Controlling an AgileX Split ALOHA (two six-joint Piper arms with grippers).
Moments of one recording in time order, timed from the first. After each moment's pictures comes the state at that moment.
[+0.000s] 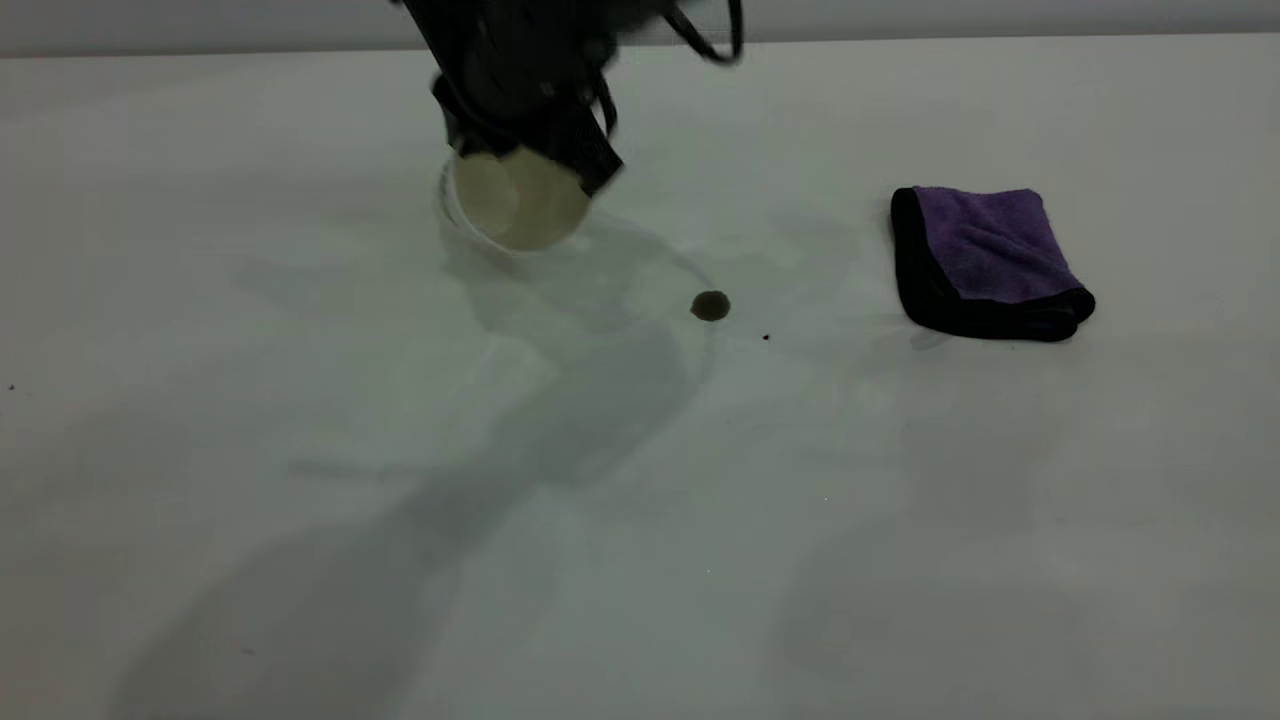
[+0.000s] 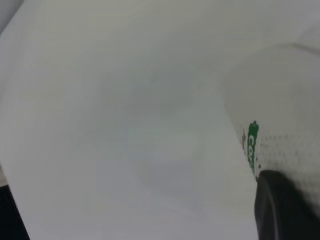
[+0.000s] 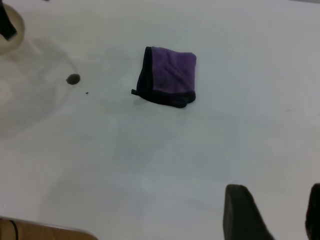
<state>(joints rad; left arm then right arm) -0.66 2.43 -1.74 0.81 0.91 -0.58 0.04 -0.02 -0.47 0.09 1.14 -0.08</state>
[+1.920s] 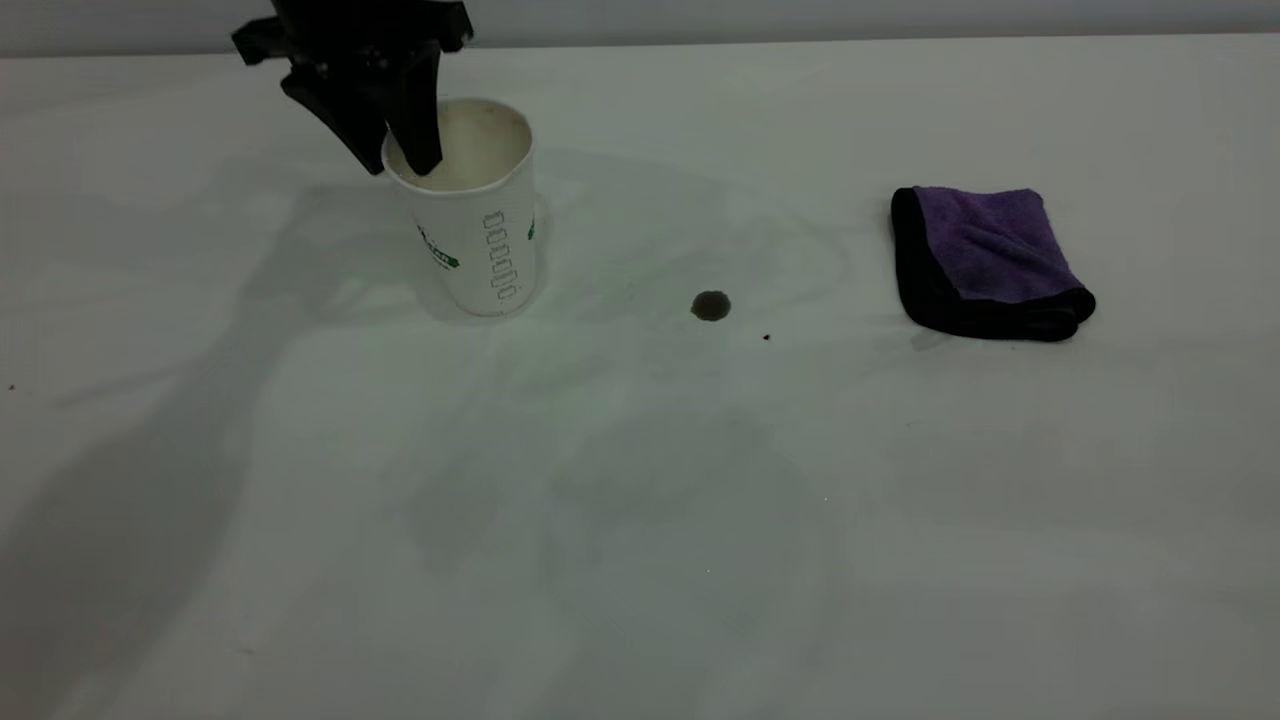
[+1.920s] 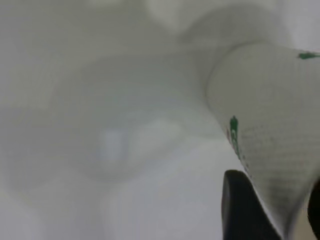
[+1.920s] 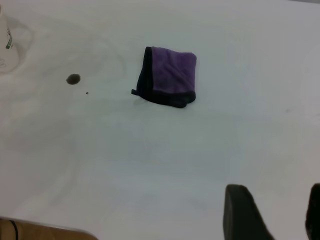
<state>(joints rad) -0.21 2.50 -2.03 -0.22 1.10 0.19 0.04 -0.02 -0.47 0.09 1.14 -0.08</state>
